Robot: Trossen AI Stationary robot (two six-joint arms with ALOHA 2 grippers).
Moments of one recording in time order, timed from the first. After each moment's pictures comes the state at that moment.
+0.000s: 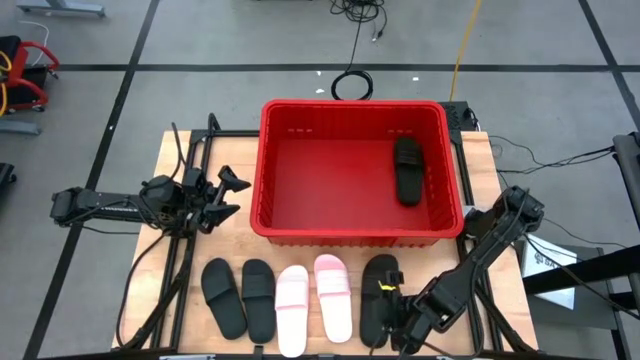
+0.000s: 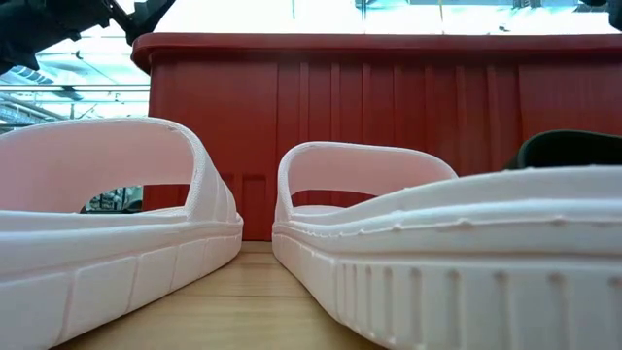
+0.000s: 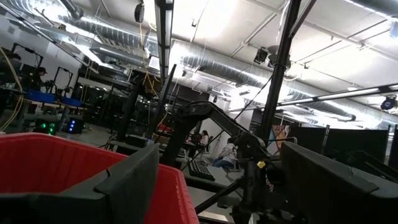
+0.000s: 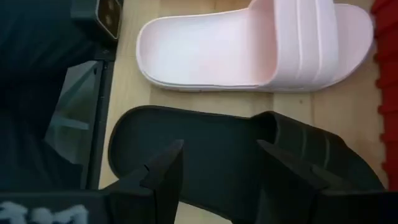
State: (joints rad) left arm 0.06 0.50 0.17 0.77 0.16 -0.36; right arm 0.81 1.73 1.34 -0.77 0.34 0.69
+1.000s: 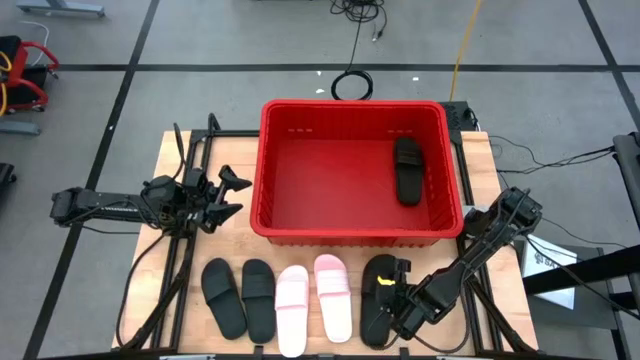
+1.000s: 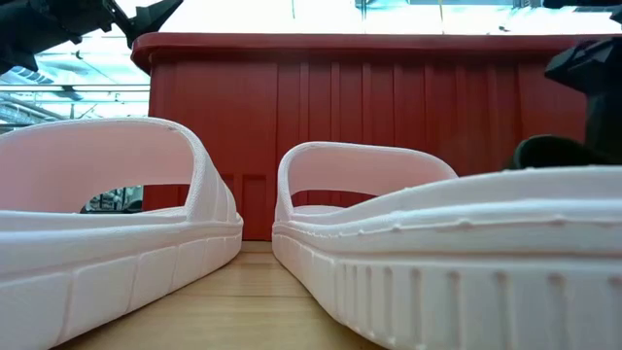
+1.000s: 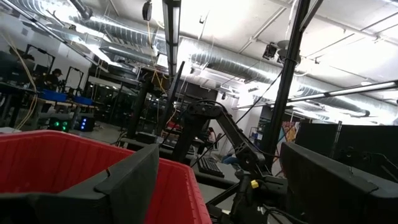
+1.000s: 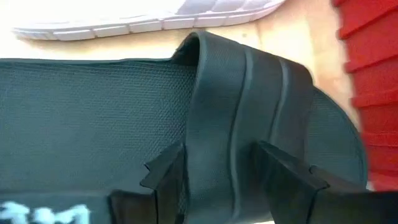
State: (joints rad) left arm 0.06 0.51 0.17 0.75 0.13 -0.33; right arm 0.78 1.75 1.11 -0.77 0.44 0.85
